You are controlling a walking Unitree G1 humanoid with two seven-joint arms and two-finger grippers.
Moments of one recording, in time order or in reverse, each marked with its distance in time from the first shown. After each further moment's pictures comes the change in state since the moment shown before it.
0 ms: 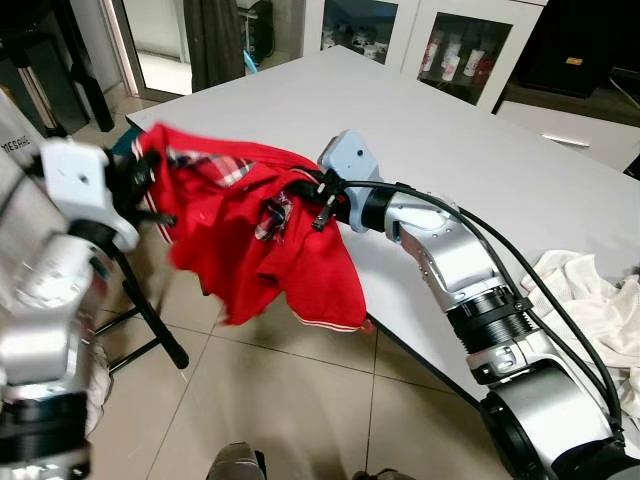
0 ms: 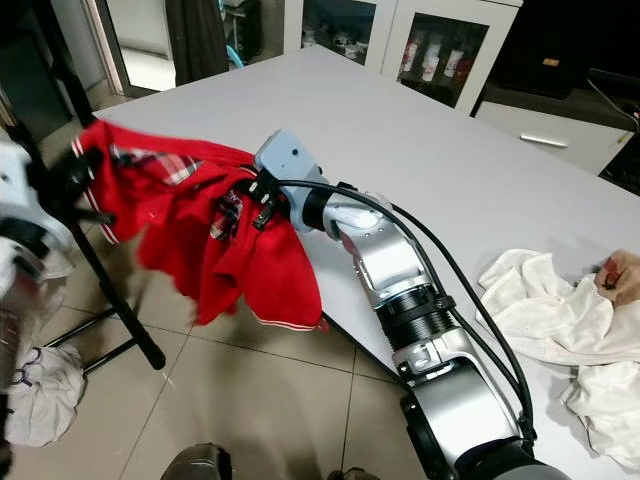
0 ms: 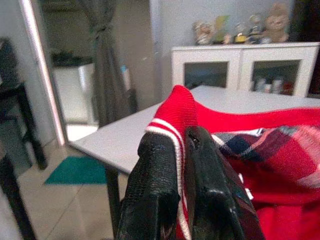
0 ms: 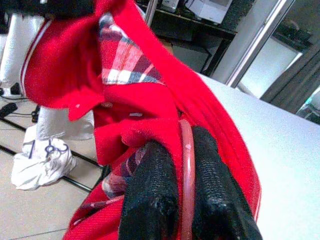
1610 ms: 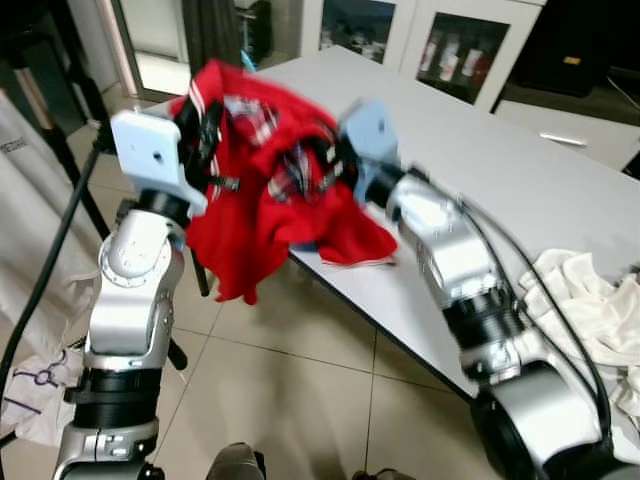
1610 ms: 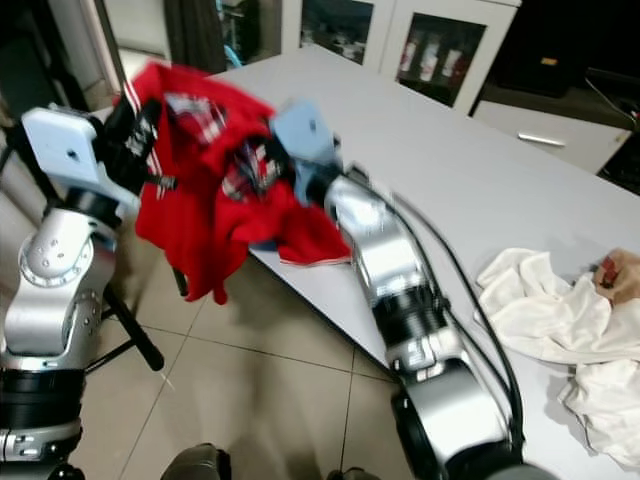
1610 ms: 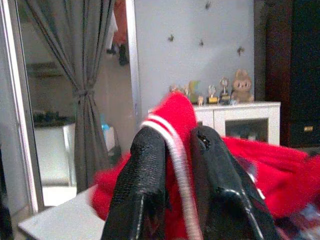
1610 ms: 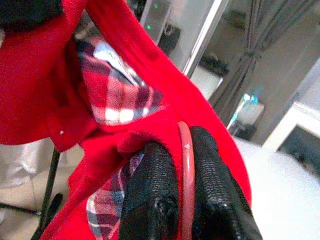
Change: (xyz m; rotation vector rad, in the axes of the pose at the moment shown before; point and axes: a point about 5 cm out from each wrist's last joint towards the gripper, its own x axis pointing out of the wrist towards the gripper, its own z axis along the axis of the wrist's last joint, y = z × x) left arm 0.027 -0.061 0.031 0.011 -0.263 -0.062; right arm -0.003 -0.010 0.005 -0.015 -0.131 -0.272
